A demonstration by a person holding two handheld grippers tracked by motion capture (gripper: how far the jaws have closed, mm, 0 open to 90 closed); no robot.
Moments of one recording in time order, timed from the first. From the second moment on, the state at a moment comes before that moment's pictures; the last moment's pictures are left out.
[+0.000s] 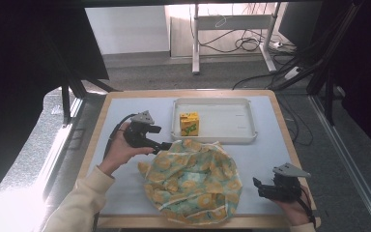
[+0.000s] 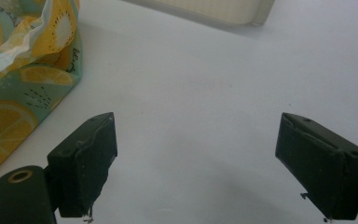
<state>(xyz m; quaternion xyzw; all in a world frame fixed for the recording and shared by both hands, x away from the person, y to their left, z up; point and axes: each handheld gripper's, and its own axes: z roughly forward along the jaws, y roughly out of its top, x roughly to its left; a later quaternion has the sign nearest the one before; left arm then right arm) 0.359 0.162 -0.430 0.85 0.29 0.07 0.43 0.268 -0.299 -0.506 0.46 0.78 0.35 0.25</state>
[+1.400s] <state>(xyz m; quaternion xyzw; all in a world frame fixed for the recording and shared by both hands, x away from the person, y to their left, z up) 0.257 0.214 -0.468 0.82 0.35 0.10 0.43 0.269 -0.295 -0.505 0.45 0.78 0.35 0.25</state>
